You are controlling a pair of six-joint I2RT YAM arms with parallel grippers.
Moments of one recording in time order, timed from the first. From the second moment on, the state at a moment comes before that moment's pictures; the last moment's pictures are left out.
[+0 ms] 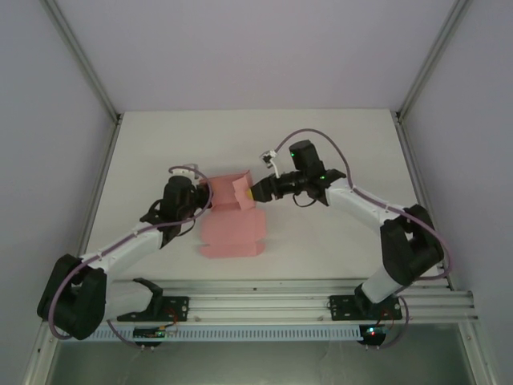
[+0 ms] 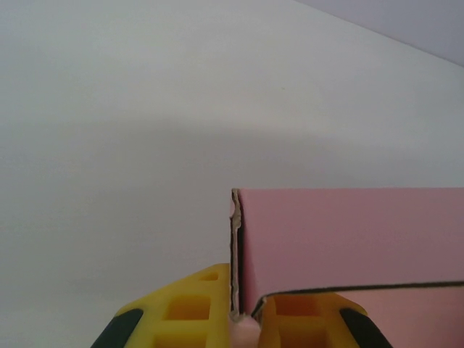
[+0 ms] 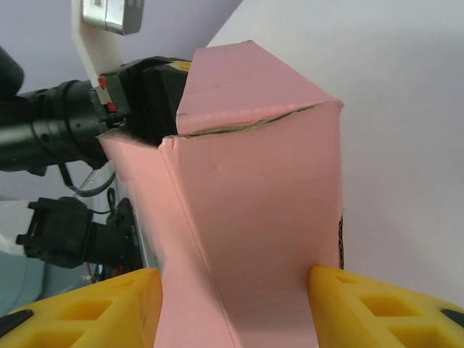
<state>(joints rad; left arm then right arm) -0.47 1.18 0.56 0.12 -0.06 -0.54 0.56 1.58 1.08 -0.17 -0.78 0.23</state>
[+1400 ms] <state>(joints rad) -0.61 1.21 0.81 -0.27 -0.32 -0.76 0.84 1.81 1.49 -0.54 0.54 0.20</state>
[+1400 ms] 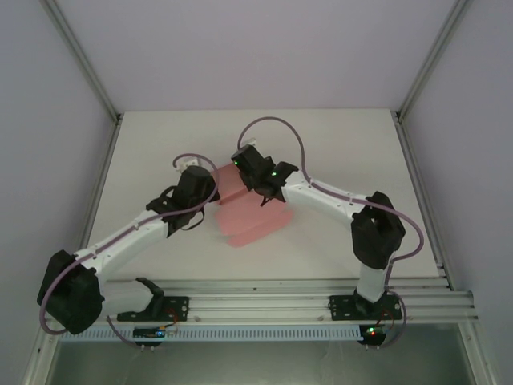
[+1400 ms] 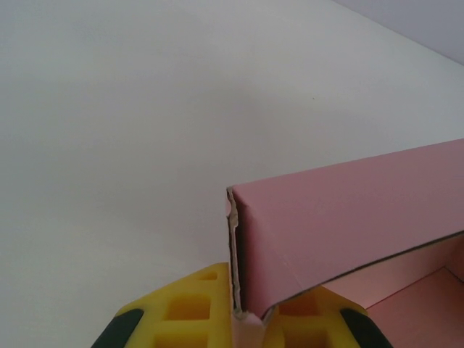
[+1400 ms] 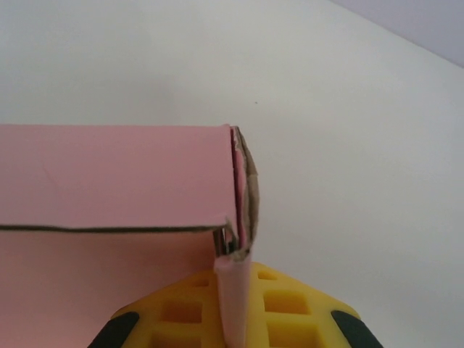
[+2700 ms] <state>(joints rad) -0.64 1.98 1.69 -0.91 -0.06 0.38 0.17 0.97 0.76 -0.44 -0.24 0.38</state>
